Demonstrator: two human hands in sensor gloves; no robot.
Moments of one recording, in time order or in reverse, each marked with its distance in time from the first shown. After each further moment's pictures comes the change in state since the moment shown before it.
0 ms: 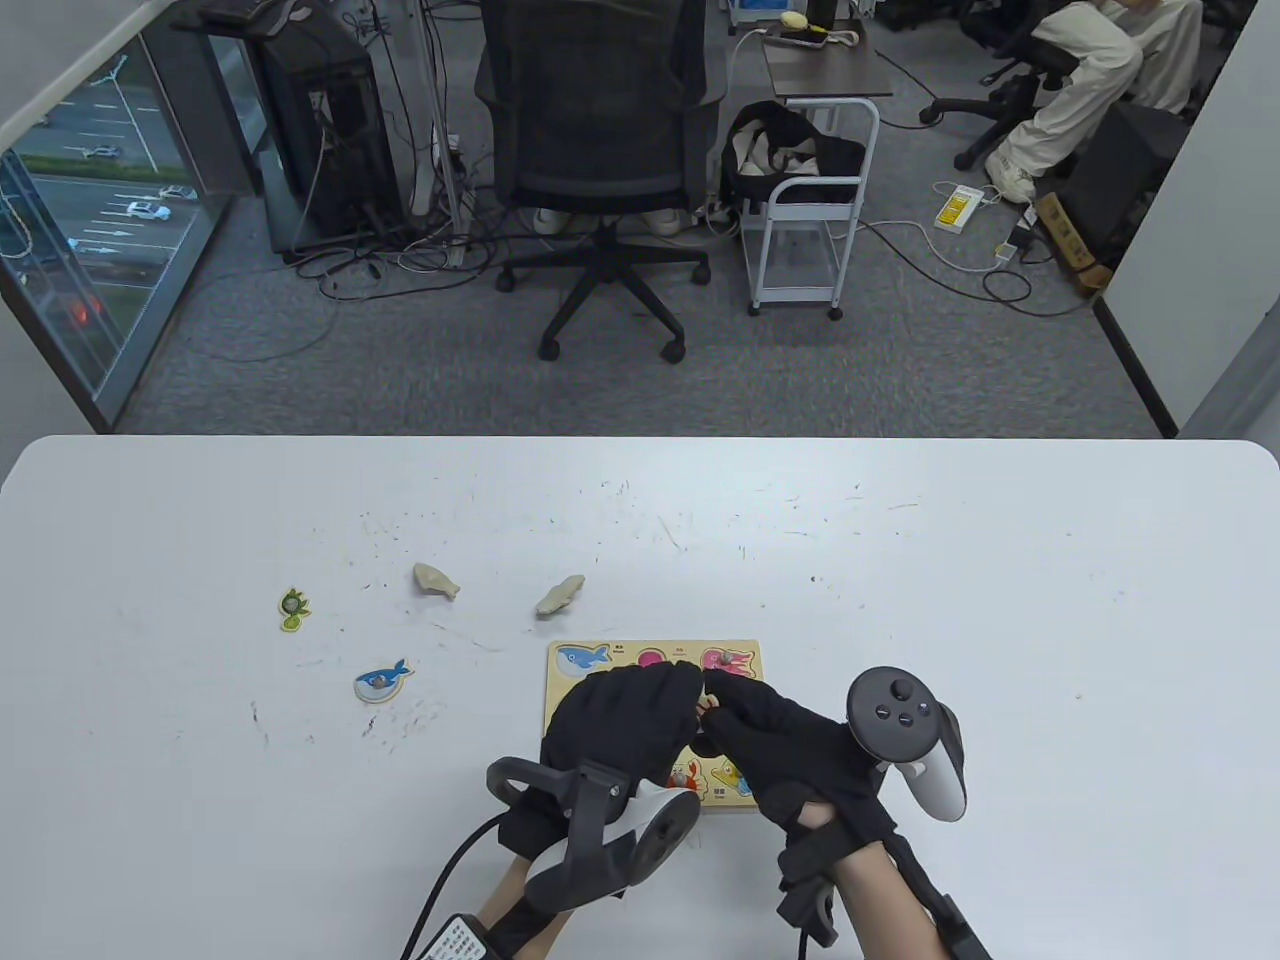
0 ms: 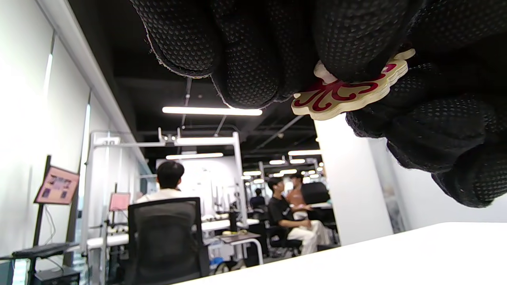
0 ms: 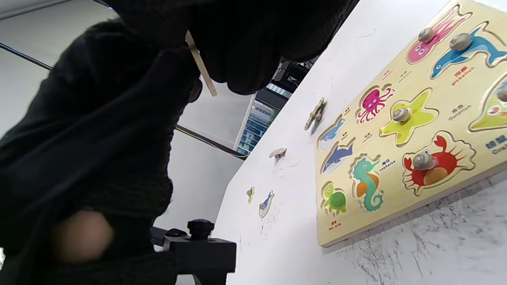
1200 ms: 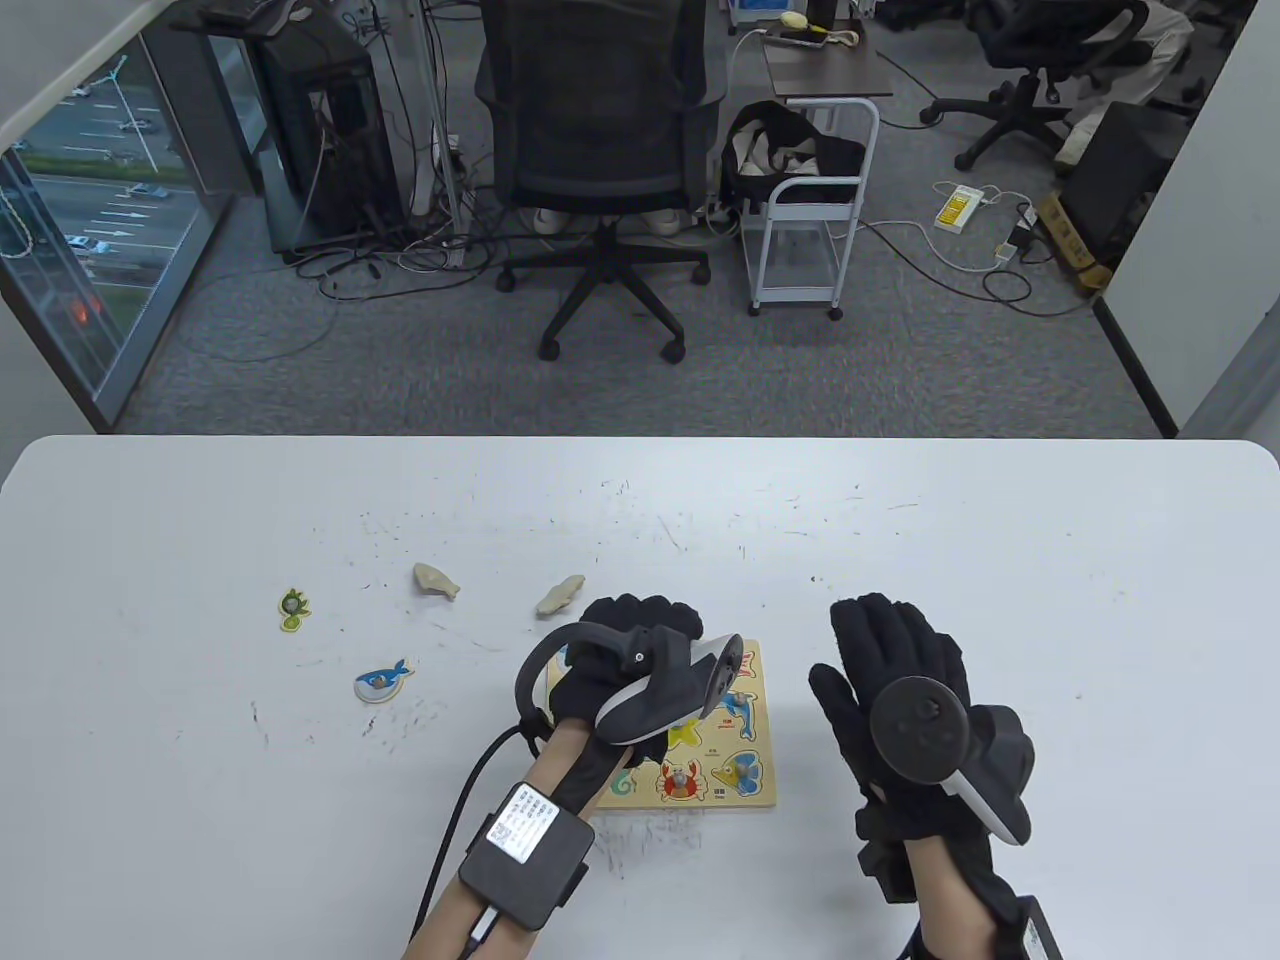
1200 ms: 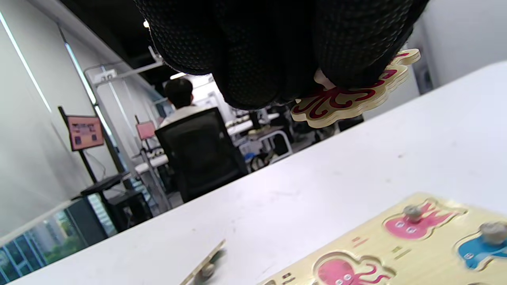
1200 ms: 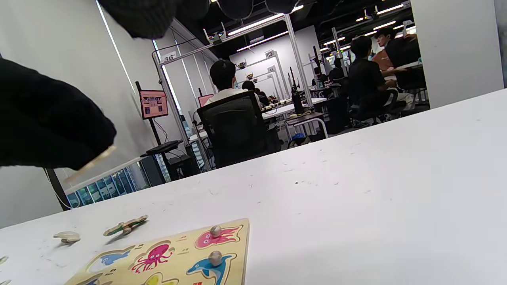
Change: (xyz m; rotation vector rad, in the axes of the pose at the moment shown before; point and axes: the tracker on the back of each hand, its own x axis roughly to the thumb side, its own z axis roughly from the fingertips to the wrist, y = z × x) left_hand 0.005 -0.074 -0.096 -0.472 -0.025 -0.285; right_hand 0.015 -0.054 0.033 -0.449 0.224 0.793
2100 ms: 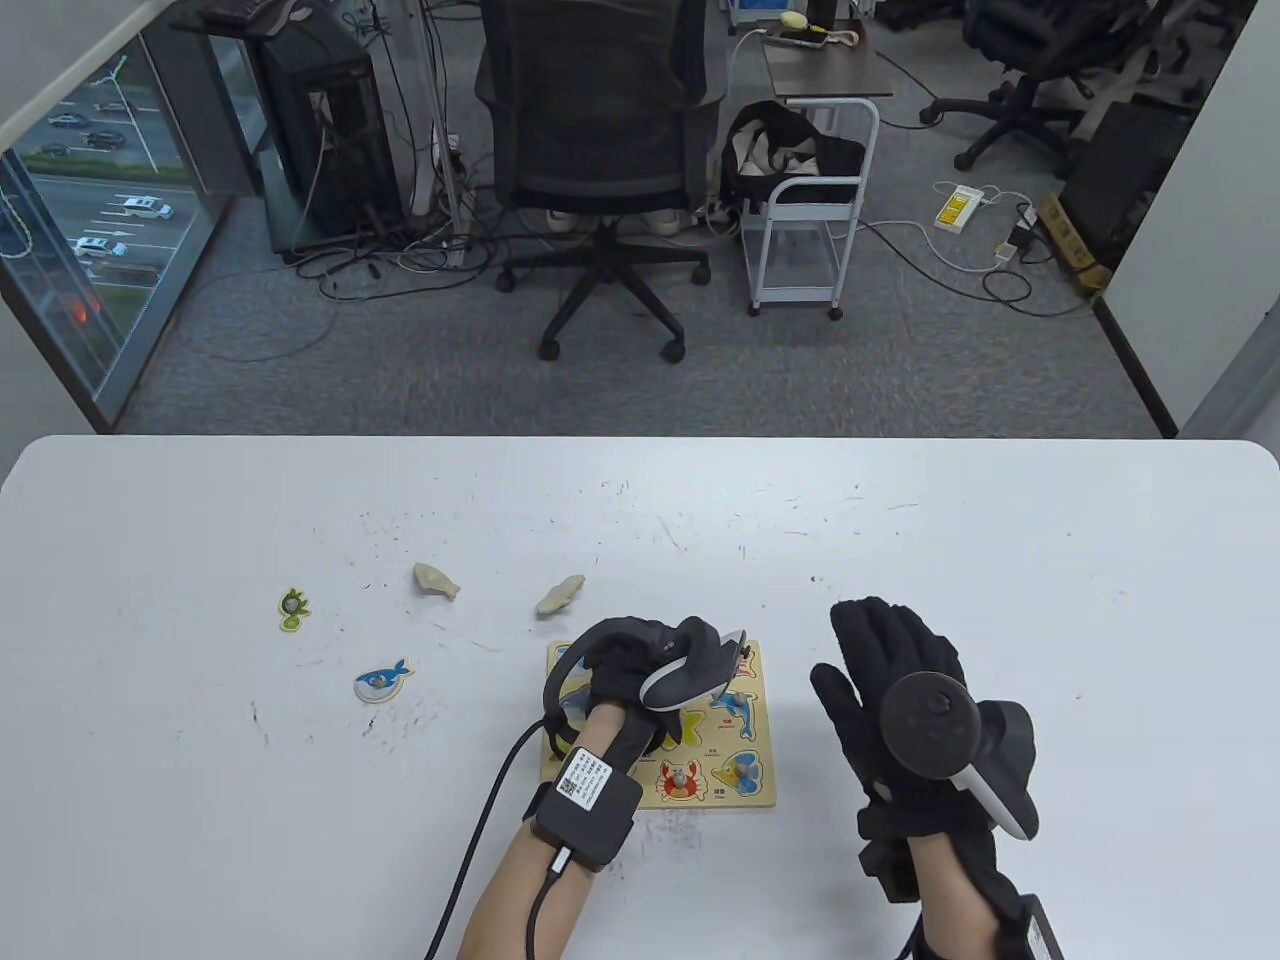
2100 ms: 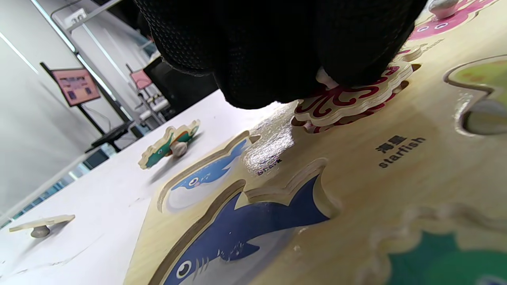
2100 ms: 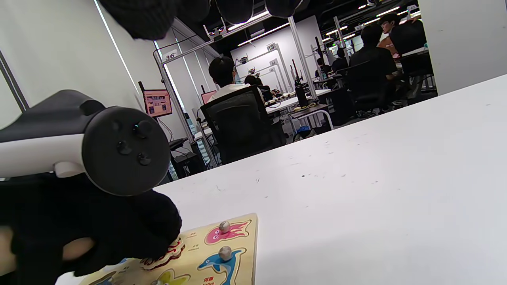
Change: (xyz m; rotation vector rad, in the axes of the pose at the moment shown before) left_hand 0.038 -0.084 -0.033 -0.257 -0.017 -0.135; right_hand -0.003 0.000 -0.001 0.024 -0.010 -0.030
